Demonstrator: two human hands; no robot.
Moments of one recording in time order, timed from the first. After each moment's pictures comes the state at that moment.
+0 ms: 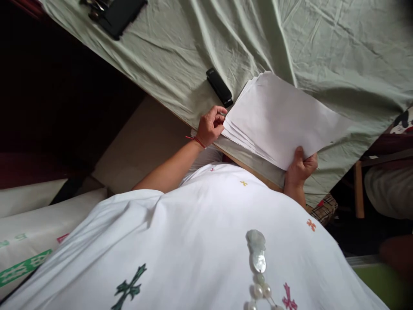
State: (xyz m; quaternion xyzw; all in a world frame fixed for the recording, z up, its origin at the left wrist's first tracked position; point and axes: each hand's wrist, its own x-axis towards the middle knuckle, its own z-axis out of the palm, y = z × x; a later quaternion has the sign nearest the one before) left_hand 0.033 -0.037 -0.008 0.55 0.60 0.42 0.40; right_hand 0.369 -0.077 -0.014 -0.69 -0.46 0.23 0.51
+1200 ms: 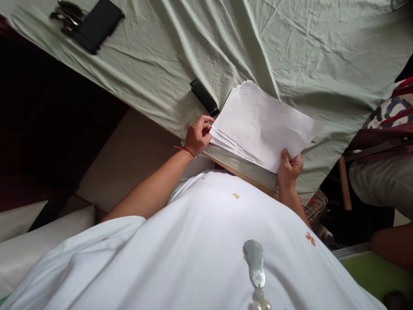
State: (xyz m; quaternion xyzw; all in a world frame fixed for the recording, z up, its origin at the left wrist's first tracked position) left_hand 0.028 -0.035 -0.008 0.58 0.59 0.42 0.38; right_hand 0.372 -0.077 -0.011 -0.69 -0.42 0.30 0.51
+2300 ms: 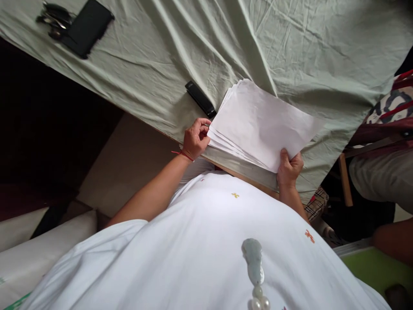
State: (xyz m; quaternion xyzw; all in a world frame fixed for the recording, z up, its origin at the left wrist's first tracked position) left_hand 0.029 -0.038 -0.006 0.57 0.60 0.42 0.39; right_hand 0.371 -0.077 -0.012 -0.68 -0.42 0.31 0.51
